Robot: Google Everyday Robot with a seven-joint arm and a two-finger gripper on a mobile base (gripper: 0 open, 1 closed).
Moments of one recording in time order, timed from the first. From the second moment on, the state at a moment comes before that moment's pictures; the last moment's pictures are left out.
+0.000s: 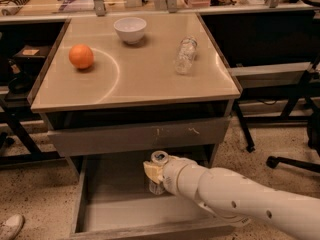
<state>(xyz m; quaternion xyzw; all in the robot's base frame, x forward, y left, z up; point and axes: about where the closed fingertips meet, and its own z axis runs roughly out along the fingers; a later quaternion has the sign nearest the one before) 0.476 0.010 0.658 -0.20 0.85 0.24 0.42</state>
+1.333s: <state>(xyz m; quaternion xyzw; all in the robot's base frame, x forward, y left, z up) 0.468 0.039 0.561 -0.09 0.87 0.26 0.41</state>
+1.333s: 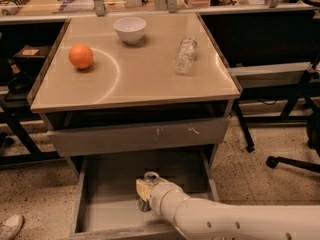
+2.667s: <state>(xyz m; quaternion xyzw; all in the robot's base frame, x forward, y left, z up) 0.489 0.036 0.506 -0.03 0.88 0.21 0.43</state>
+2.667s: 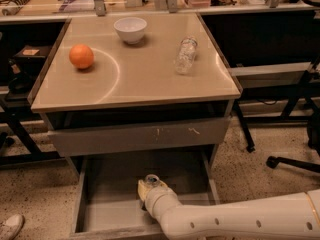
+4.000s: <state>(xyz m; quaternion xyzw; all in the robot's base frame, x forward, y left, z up) 0.522 0.034 0.468 -0.02 0.87 0.14 0.47</state>
